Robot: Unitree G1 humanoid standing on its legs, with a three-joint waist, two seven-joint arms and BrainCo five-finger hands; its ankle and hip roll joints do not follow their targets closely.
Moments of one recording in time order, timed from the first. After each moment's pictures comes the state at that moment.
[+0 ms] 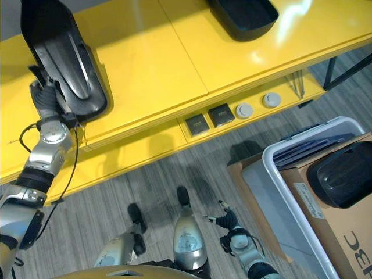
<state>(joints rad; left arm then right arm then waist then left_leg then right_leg) -0.73 0.50 -0.18 0.53 -0.40 -0.11 0.67 -0.06 -0.46 0.39 0.83 0.13 -0.13 -0.22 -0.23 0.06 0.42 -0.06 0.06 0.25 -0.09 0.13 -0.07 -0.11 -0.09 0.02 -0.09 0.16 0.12</state>
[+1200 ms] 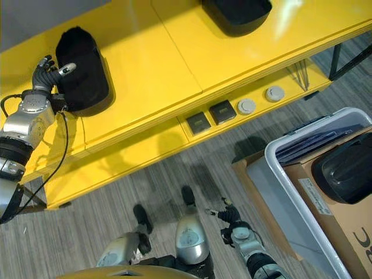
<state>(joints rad) -0.86 0.61 -0.25 0.67 -0.69 0.10 0.32 -0.05 -0.45 0.37 0.86 0.23 -0.06 -0.17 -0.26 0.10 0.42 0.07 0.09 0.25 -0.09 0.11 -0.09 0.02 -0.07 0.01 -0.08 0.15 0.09</state>
